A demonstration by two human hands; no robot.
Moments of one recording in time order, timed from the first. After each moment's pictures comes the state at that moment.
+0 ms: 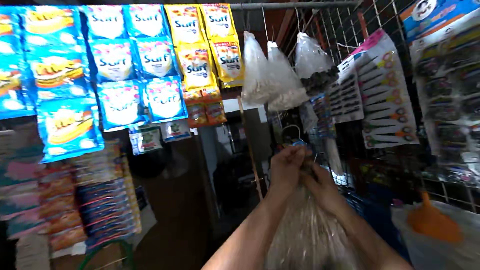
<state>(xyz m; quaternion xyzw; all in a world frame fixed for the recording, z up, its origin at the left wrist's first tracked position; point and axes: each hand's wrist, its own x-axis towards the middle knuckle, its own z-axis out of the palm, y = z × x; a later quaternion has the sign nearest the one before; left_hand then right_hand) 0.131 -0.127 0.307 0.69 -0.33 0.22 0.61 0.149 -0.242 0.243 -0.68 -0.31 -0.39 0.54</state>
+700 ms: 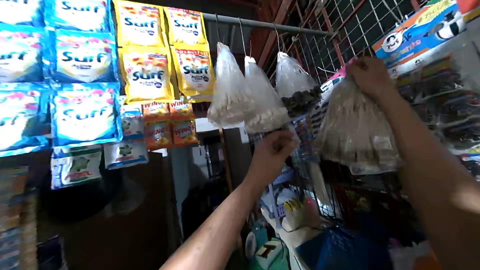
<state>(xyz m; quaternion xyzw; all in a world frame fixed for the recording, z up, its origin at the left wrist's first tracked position) 0.219 -0.150 0.391 0.73 -0.44 0.30 0.42 0.190 -0.450 0.499 -0.71 -0.07 -0.63 0.32</state>
